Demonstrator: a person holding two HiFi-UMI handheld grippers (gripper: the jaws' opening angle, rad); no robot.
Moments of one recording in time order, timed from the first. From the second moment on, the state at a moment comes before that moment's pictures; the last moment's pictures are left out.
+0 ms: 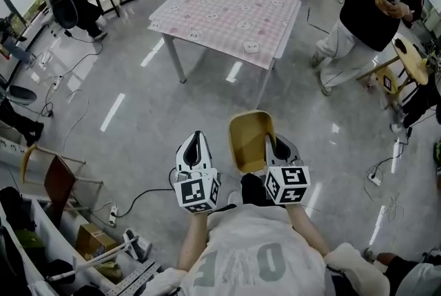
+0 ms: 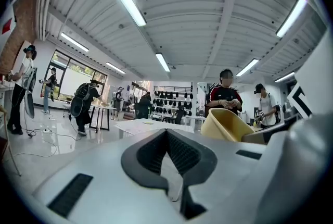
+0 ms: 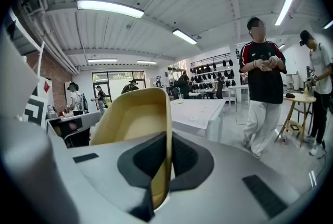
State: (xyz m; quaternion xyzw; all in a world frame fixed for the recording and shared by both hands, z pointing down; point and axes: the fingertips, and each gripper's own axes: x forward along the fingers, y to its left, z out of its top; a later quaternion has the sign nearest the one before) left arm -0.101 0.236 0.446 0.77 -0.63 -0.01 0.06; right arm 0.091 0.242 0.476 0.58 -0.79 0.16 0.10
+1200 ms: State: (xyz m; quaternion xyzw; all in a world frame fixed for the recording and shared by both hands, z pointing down) left arm -0.109 -0.267 0.402 0.77 -0.64 -0.01 0.02; right arm 0.080 -0.288 0.437 0.56 -0.82 0.12 0.07
